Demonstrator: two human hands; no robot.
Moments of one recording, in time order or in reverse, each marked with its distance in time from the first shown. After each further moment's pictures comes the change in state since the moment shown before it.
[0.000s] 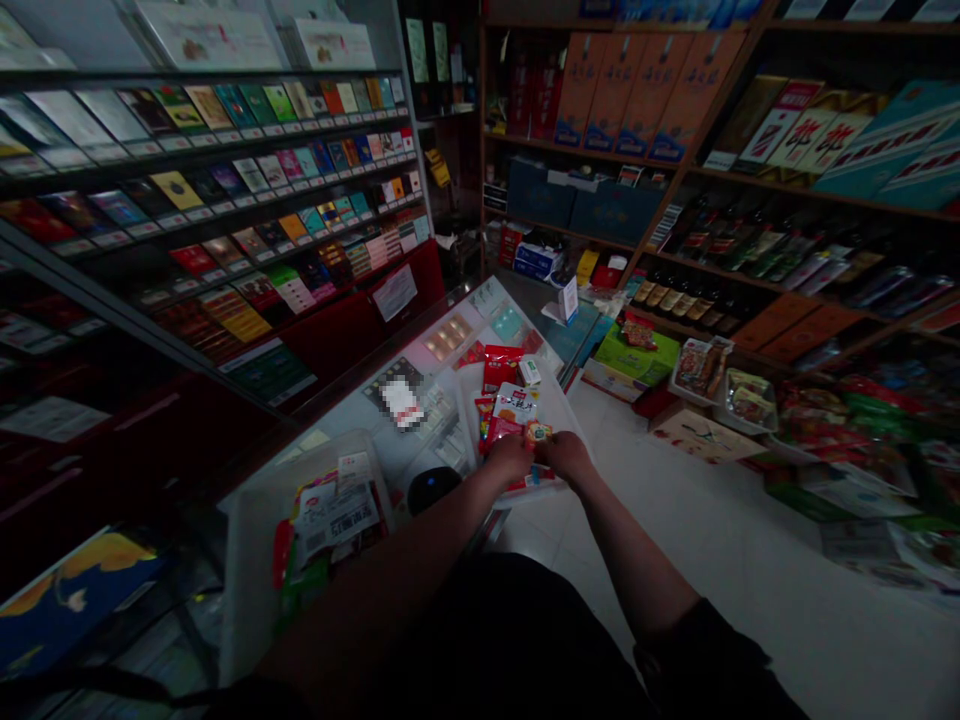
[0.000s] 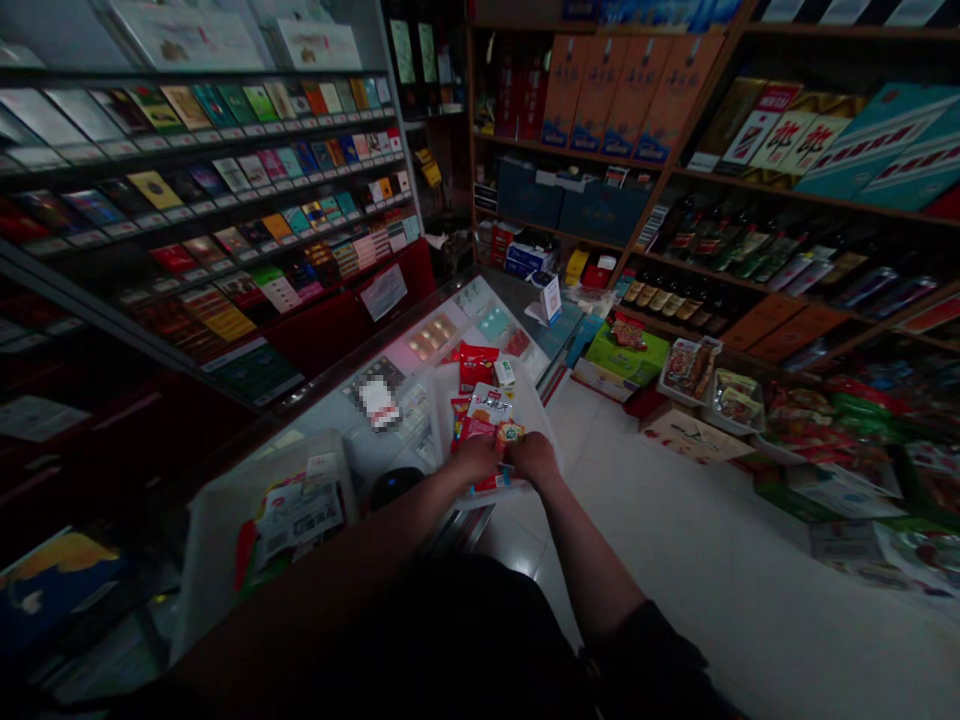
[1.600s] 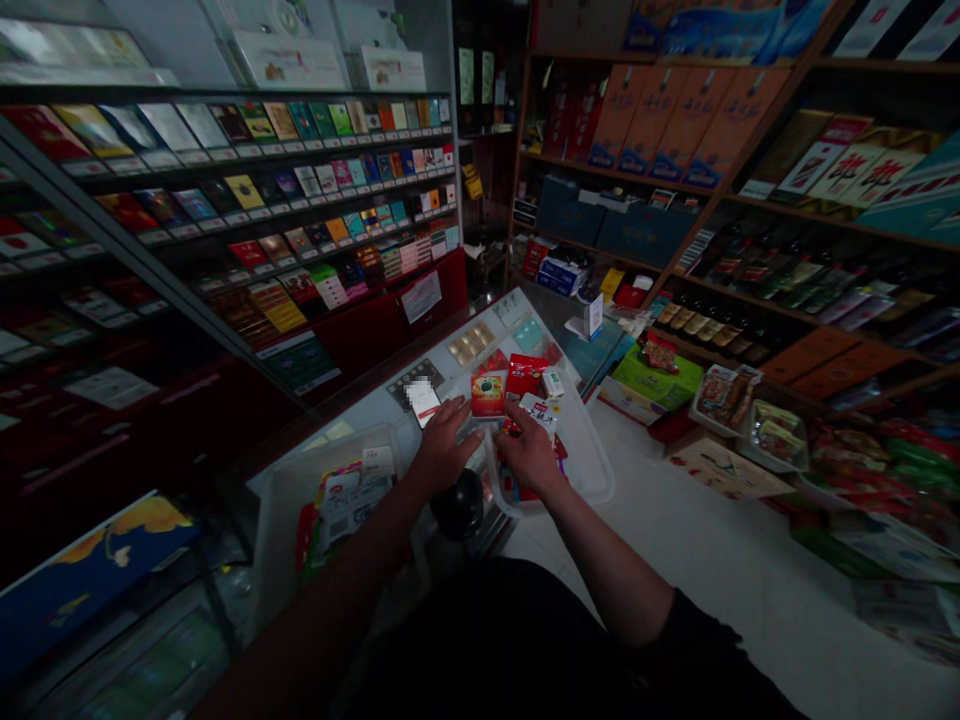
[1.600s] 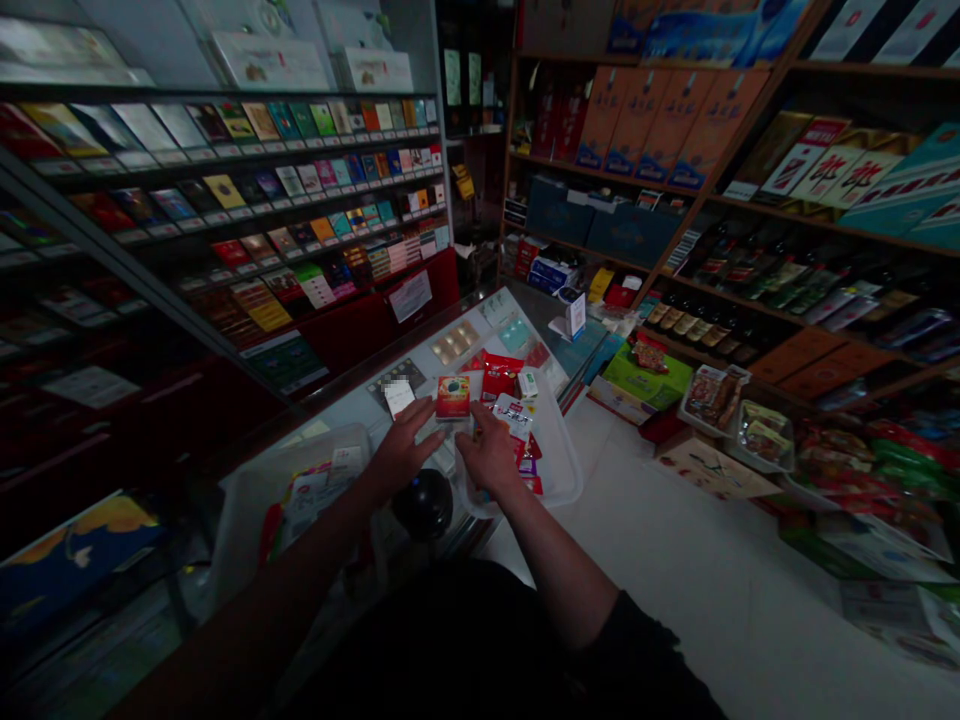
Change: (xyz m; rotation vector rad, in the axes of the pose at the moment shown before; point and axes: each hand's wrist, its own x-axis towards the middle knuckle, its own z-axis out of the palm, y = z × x) left_hand -0.079 -0.082 -0.122 0.084 0.540 0.398; right_hand -0.038 -0.112 -0.005 0.512 0.194 -0.494
